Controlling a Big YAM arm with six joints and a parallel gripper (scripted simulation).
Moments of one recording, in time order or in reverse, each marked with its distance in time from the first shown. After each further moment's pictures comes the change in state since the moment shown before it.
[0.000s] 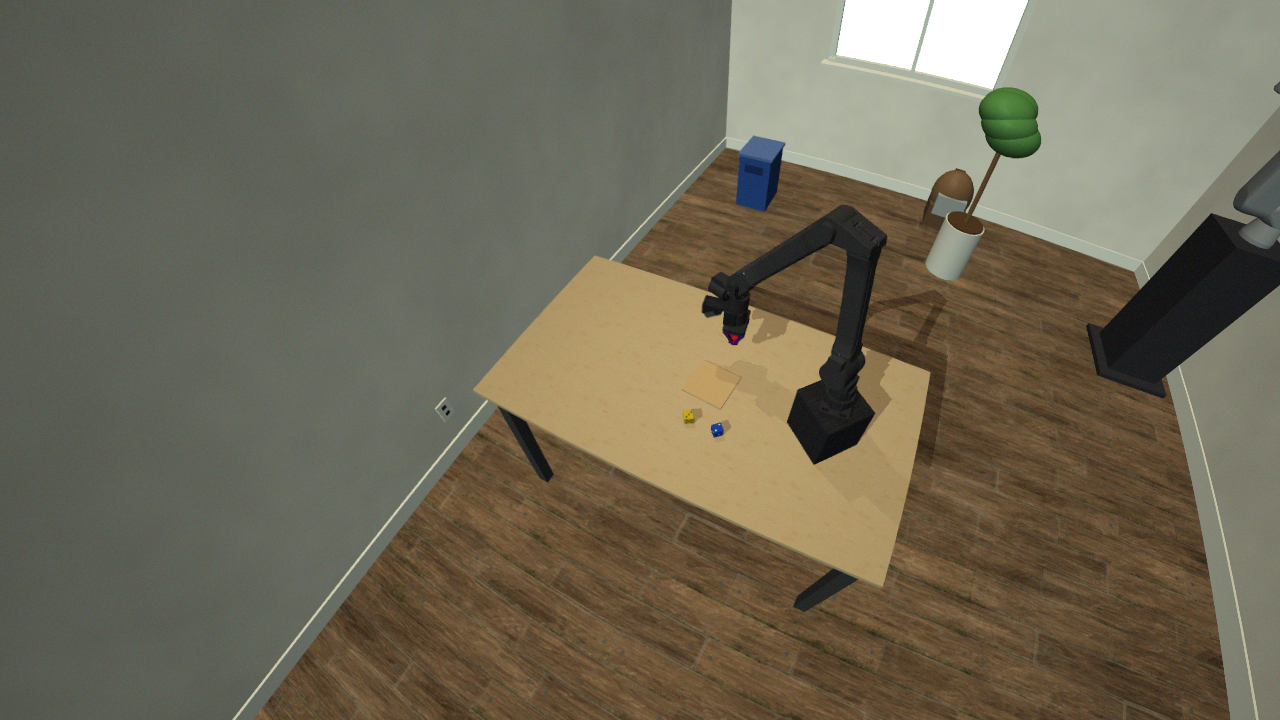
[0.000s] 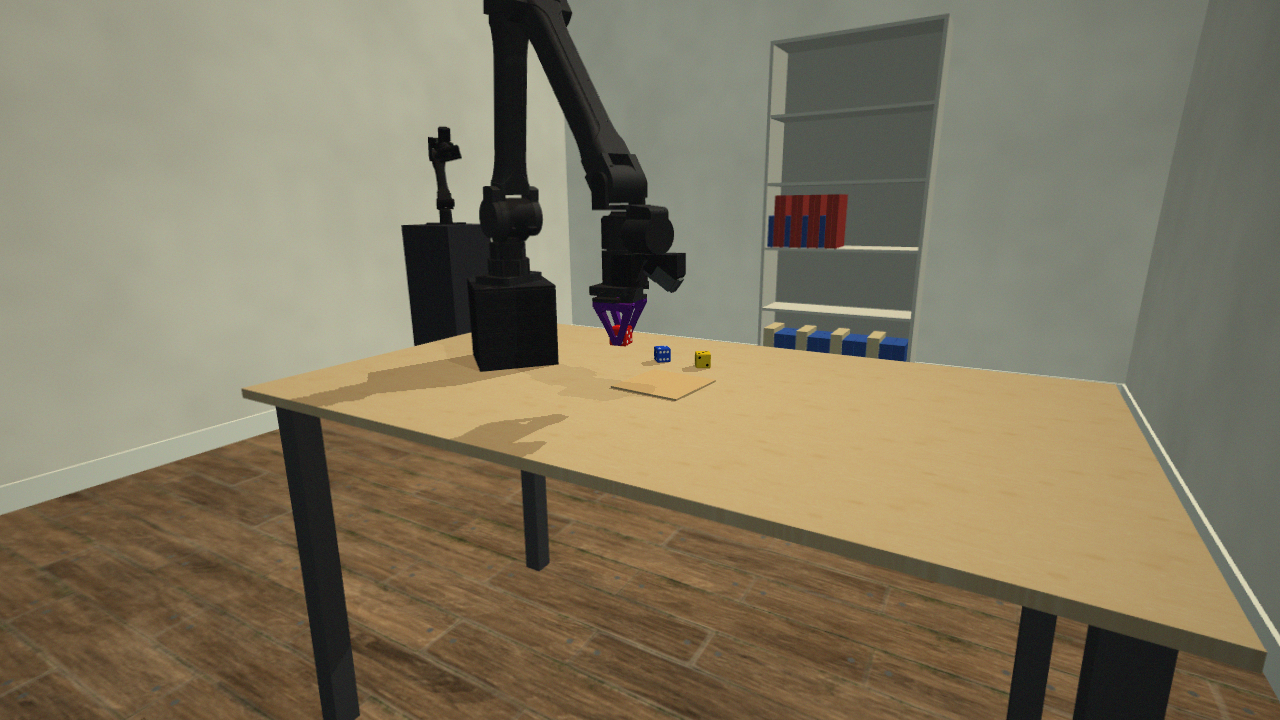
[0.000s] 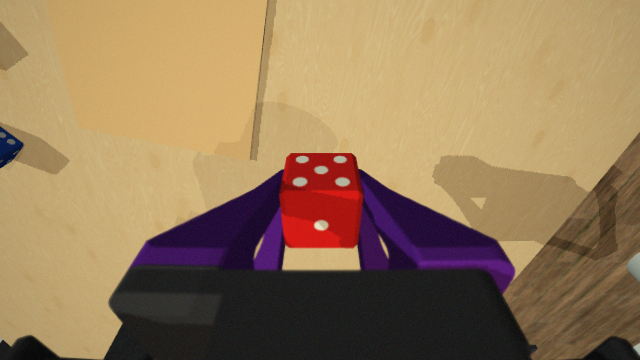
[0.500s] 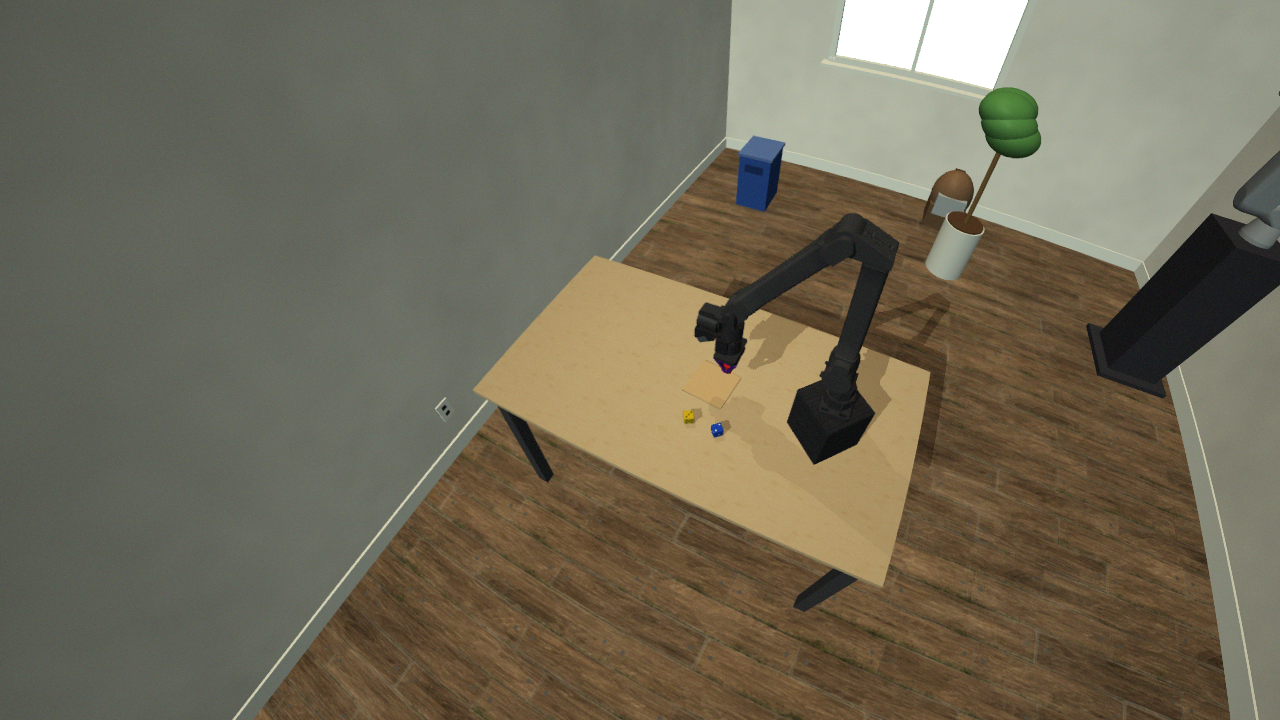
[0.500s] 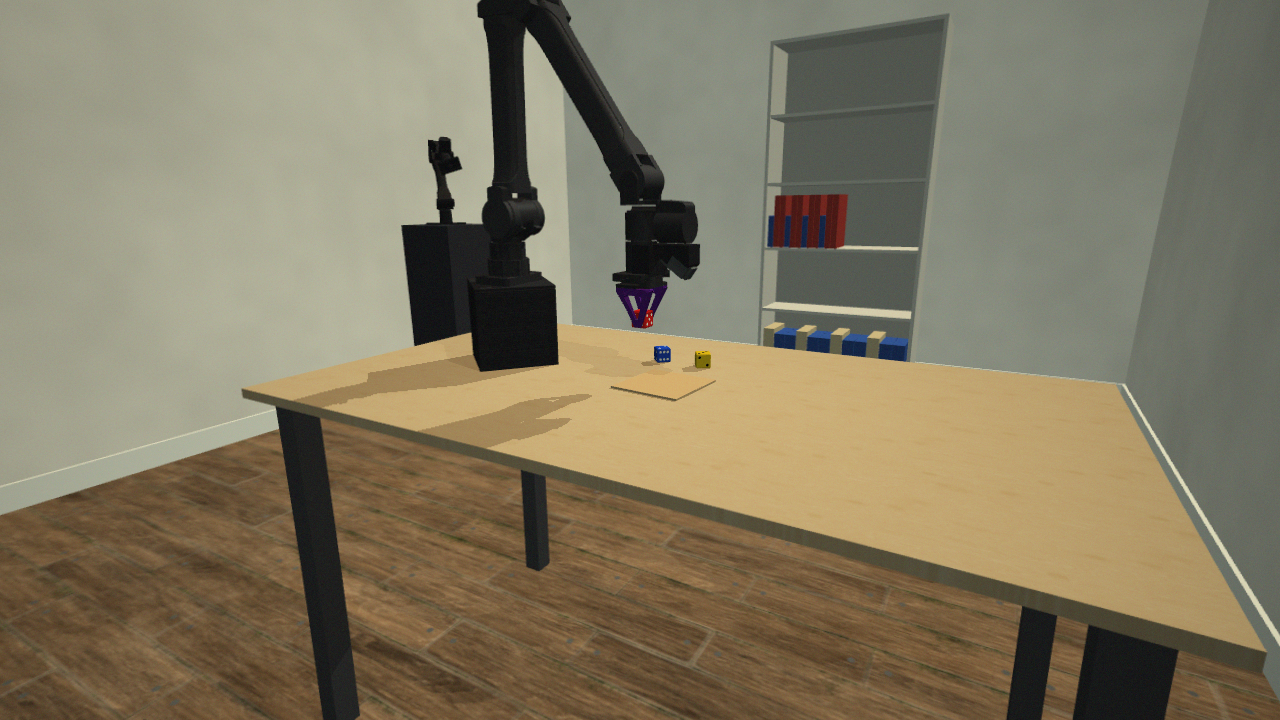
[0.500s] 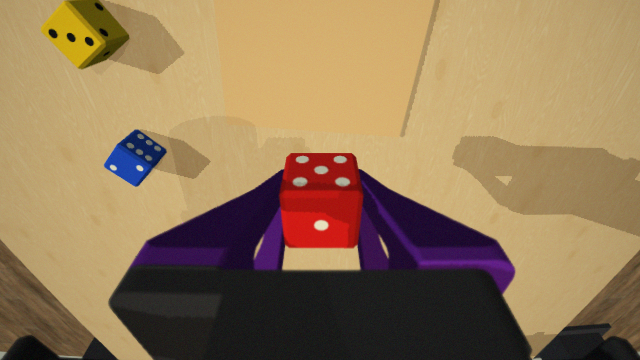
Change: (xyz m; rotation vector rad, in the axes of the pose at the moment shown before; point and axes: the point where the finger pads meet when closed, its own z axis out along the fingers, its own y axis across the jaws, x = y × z) arm 0.010 0.119 -0.007 0.000 -0.004 0.149
